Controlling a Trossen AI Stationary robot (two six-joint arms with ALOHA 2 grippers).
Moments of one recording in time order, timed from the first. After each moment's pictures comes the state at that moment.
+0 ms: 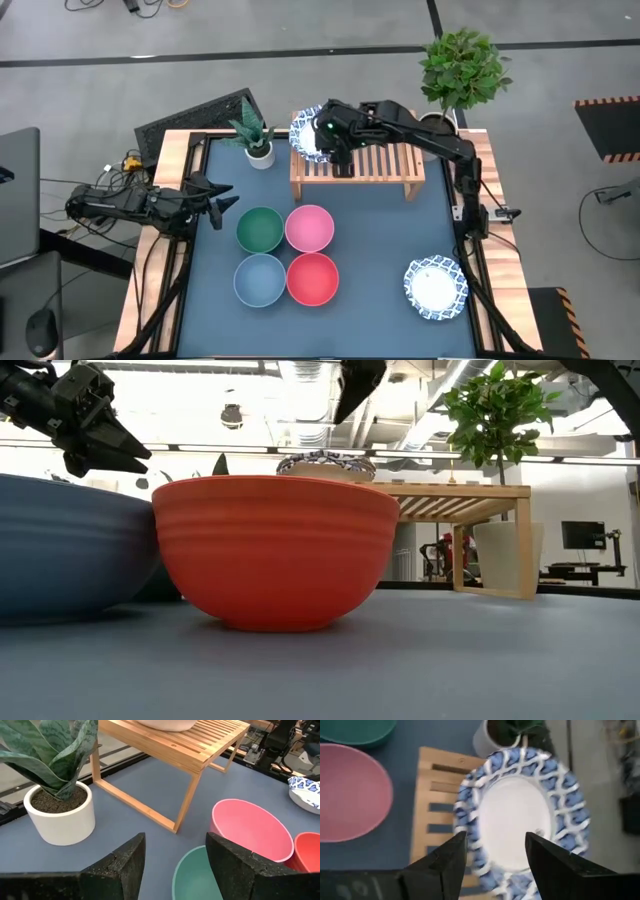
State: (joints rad) left arm -0.15 0.21 0.38 -0.55 -0.61 -0.46; right arm -0.23 1.99 2.35 -1.33 0.23 -0.40
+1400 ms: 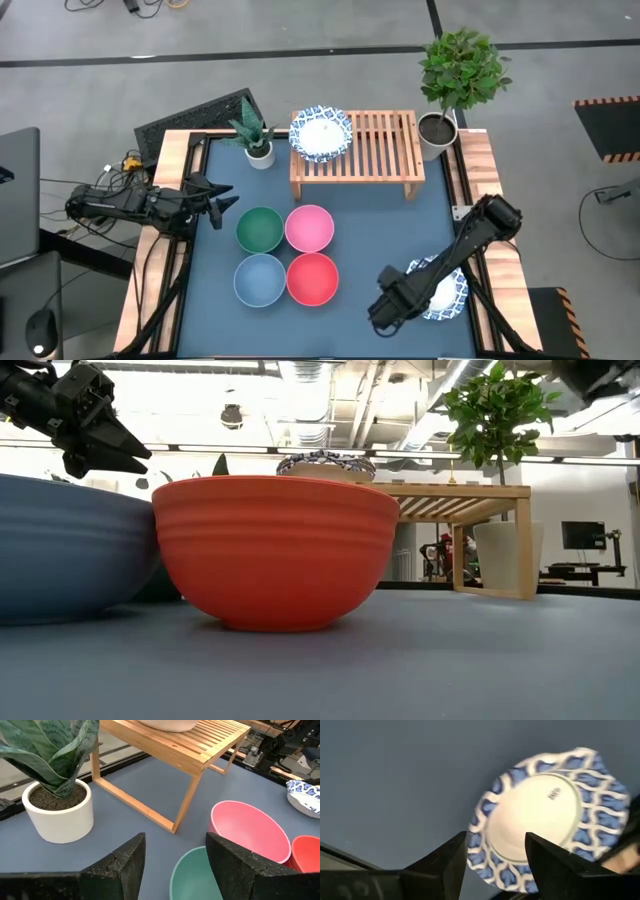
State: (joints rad) left arm -0.15 0.21 0.38 -0.55 -0.61 -0.48; right arm 0.67 1.89 1.51 -1.39 -0.14 1.37
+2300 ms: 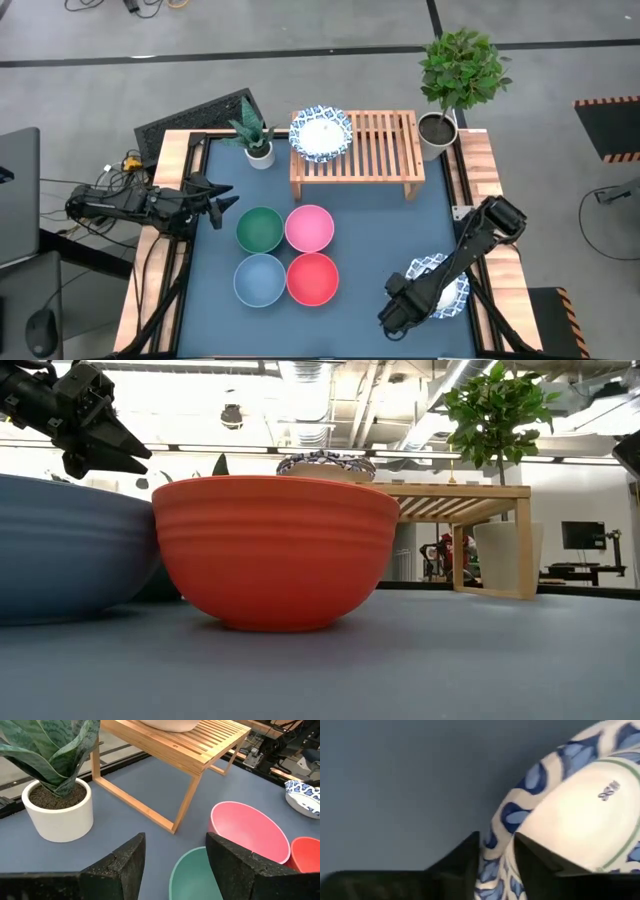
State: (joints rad) left arm -0.15 0.21 0.38 -0.55 -0.61 -0.49; right arm 0.73 1.88 1.25 -1.11 -0.19 1.44
